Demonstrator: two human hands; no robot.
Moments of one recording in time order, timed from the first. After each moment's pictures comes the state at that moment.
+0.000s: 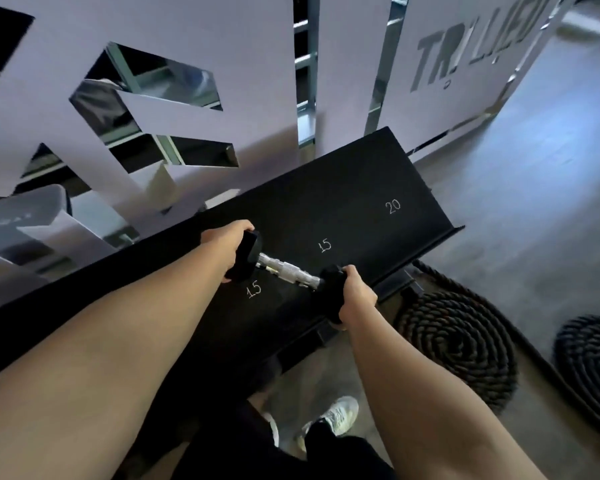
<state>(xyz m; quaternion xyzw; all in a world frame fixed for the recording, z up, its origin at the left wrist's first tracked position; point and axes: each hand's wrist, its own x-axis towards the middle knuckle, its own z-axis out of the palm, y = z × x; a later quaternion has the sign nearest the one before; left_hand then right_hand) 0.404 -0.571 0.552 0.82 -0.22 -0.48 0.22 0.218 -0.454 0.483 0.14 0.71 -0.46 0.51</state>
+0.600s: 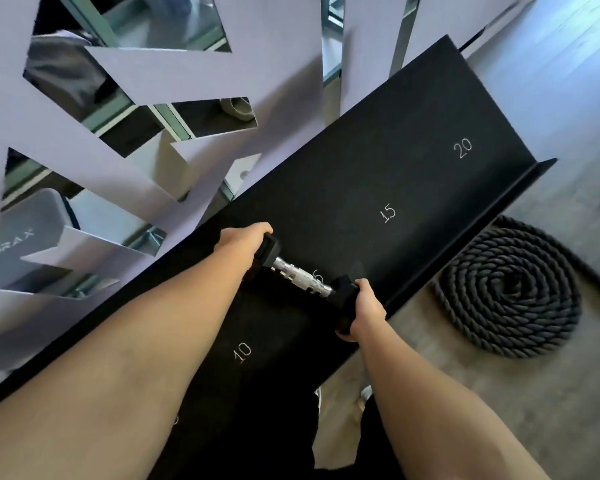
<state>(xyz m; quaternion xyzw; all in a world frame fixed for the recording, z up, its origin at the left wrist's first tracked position) 0.495 -0.665 0.461 0.83 -0.33 -0.44 0.07 0.348 -0.505 0.382 0.30 0.69 -0.38 0.54</state>
